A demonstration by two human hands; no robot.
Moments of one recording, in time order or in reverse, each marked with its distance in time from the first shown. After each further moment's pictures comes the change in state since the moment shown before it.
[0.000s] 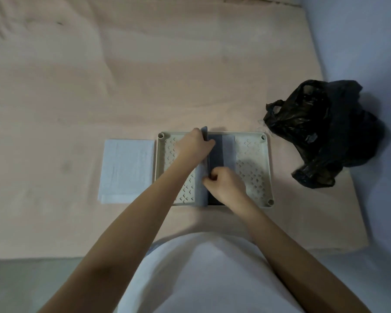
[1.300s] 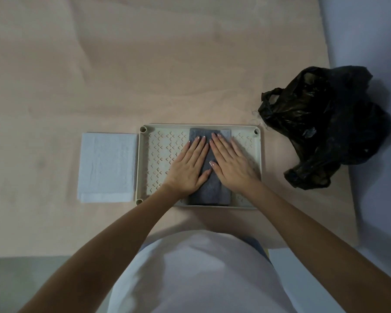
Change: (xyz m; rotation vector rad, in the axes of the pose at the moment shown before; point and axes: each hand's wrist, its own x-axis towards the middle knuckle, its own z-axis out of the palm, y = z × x) left_hand -0.023 -0.048 0.078 0.524 0.092 0.676; right_hand 0.073 0.084 -0.013 -0.796 0.070 -0.525
